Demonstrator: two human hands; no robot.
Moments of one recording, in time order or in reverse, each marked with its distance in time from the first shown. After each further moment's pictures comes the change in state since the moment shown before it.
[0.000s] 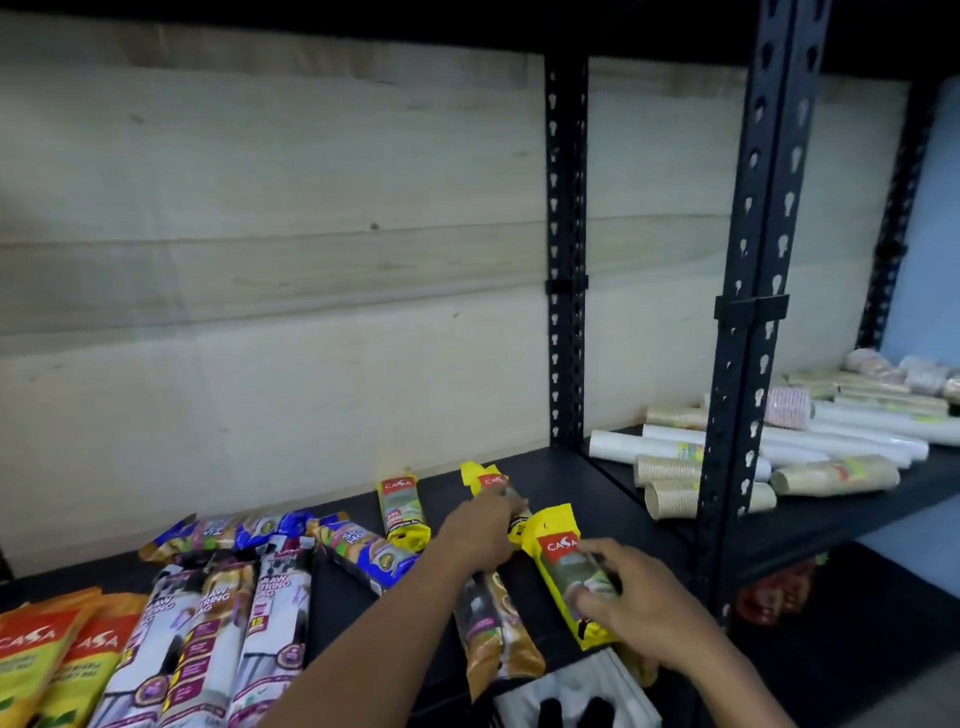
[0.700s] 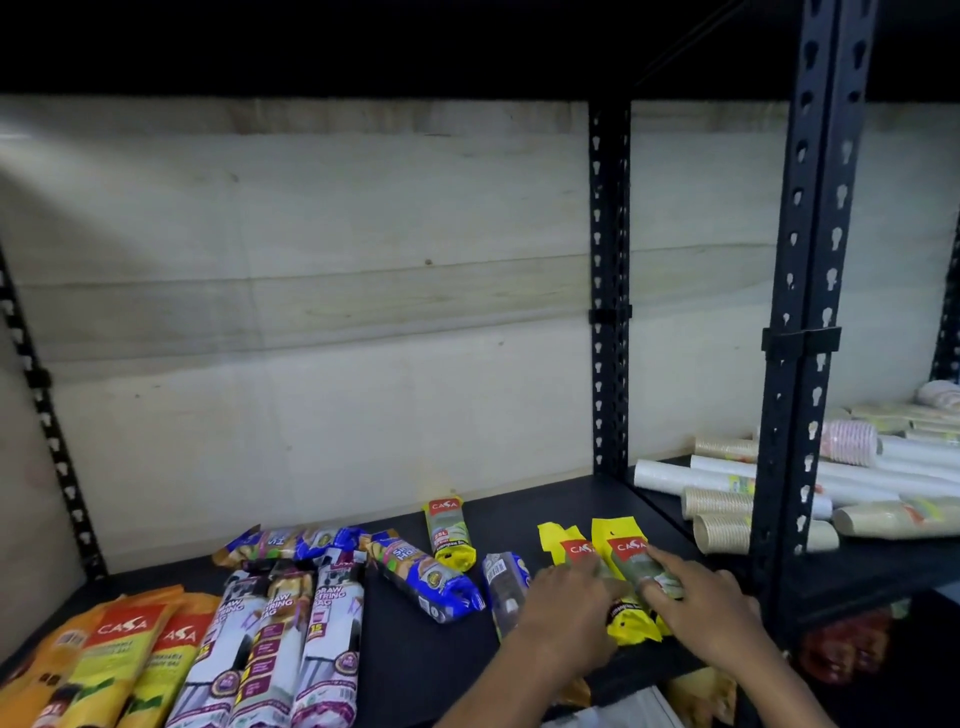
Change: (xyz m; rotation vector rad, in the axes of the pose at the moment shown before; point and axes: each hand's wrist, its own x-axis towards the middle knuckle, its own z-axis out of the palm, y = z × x) left_hand -0.084 0.078 -0.007 0.072 0.084 0.158; right_hand 0.030 0.020 -0.006 -0.267 0.104 0.205
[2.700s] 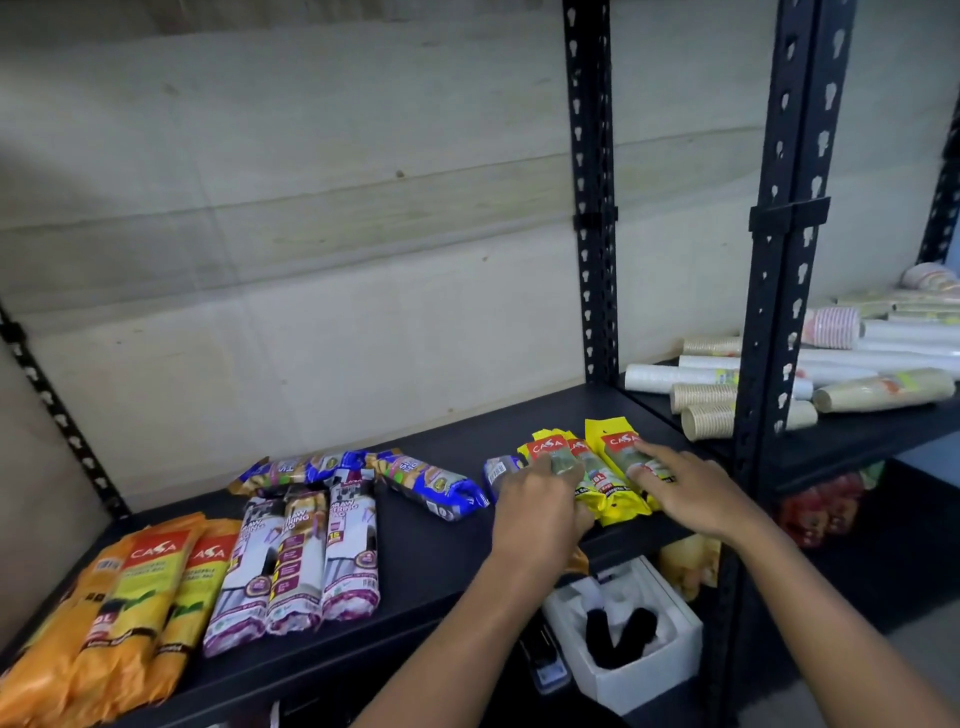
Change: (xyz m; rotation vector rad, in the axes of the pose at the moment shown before) left_hand -0.042 -0.001 -0.007 -0.014 0.241 -0.202; right_hand -0.009 0.007 -0.003 0.122 -0.101 -0.055
